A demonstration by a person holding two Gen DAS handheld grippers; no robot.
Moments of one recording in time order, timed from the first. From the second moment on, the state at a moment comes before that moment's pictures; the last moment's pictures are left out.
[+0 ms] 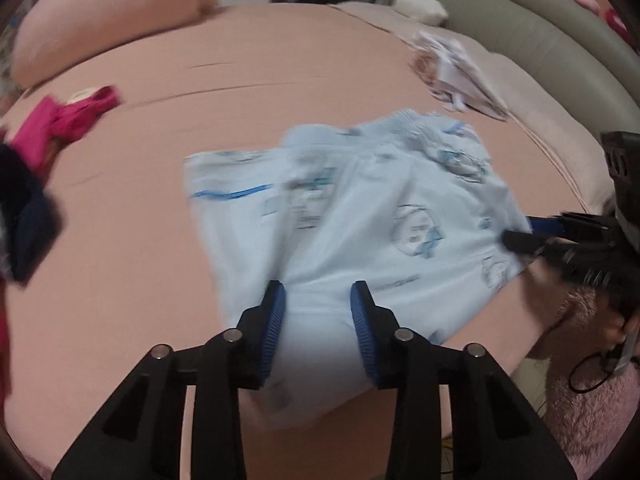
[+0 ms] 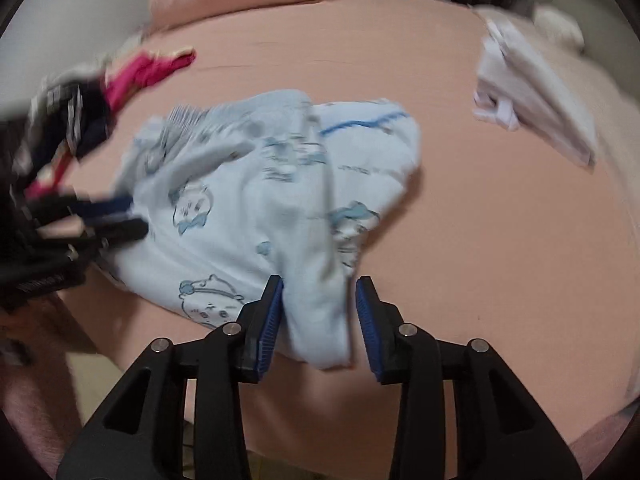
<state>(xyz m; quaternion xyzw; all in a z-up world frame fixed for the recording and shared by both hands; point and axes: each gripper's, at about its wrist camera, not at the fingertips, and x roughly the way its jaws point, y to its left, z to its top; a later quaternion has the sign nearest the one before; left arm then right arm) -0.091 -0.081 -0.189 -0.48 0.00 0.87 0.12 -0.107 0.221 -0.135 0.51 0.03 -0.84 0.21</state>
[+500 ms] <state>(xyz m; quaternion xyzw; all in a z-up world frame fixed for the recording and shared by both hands) -0.068 -0.037 -0.201 -0.46 0.14 0.85 0.19 -0.098 0.131 -0.138 0.46 0.19 -0.83 0.25</state>
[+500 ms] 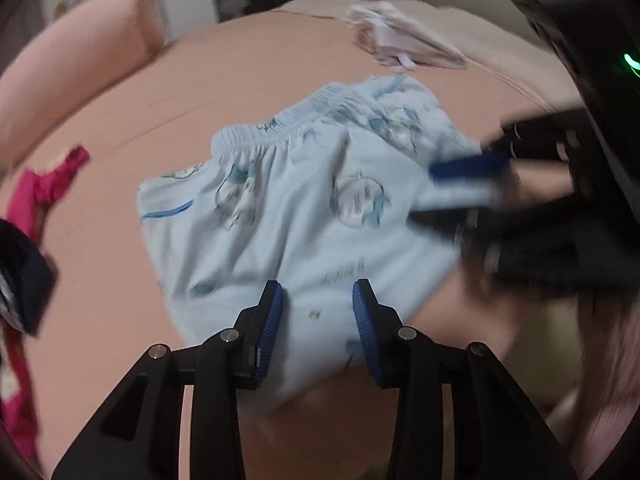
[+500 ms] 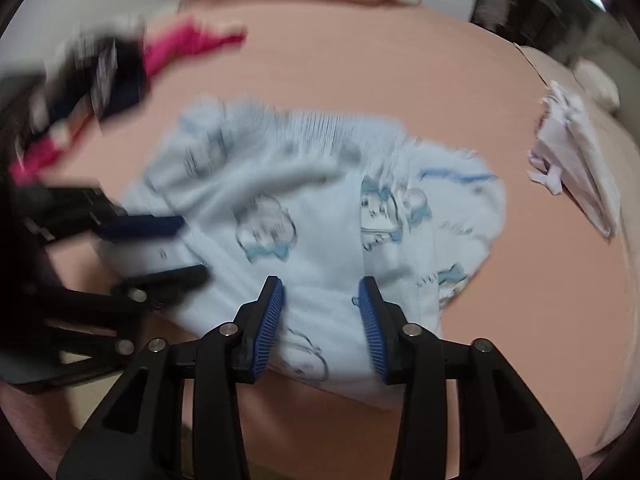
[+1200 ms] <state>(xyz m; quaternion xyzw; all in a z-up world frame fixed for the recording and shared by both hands) -0.076 -0.079 -0.194 -0.48 0.09 0.86 0.14 -0.107 0.166 -0.128 0.49 0.15 -0.83 0.23</state>
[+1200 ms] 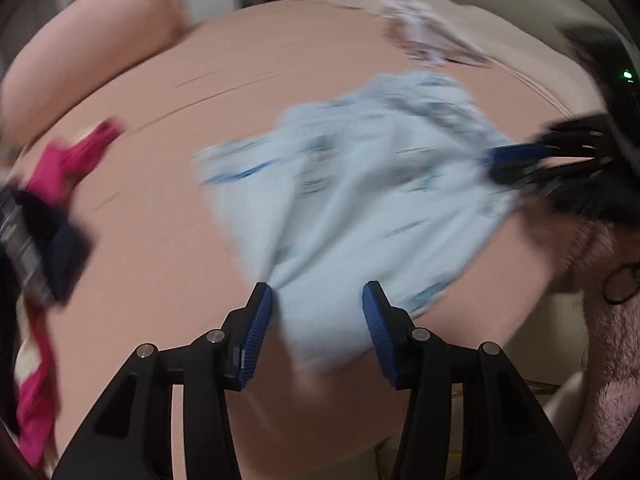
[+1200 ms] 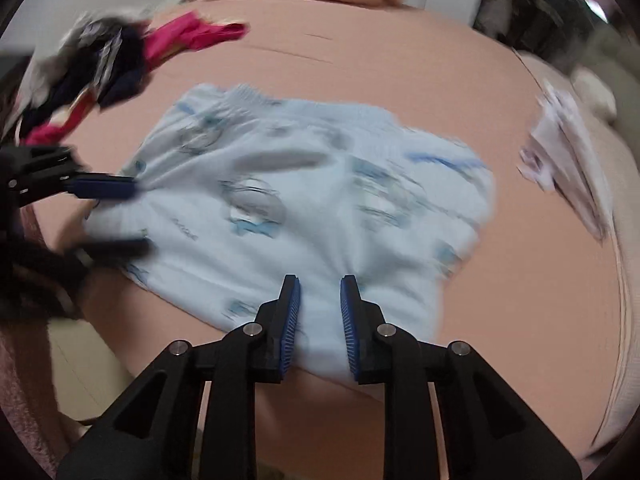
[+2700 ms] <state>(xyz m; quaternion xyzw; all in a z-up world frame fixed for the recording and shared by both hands) -0.152 -0.047 -0.183 -0.45 0.12 0.88 0.11 -0.147 0.164 -0.125 0.50 0.07 -0.83 0.21</state>
